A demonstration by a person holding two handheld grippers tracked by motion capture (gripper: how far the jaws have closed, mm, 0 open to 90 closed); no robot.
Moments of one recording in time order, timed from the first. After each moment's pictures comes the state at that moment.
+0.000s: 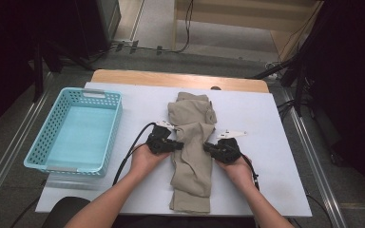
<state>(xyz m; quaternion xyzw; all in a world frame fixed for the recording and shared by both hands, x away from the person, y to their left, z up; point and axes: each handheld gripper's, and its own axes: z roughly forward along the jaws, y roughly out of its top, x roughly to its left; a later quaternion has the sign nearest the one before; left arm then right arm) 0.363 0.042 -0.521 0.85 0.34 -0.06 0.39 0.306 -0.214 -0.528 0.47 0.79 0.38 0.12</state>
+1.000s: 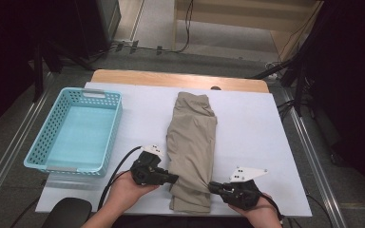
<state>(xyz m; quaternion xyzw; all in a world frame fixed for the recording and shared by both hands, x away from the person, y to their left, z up) 0.258 0.079 -0.472 0.87 0.29 -0.12 0.39 0.172 -0.222 -0.482 0.38 0.83 0.40 0.05</state>
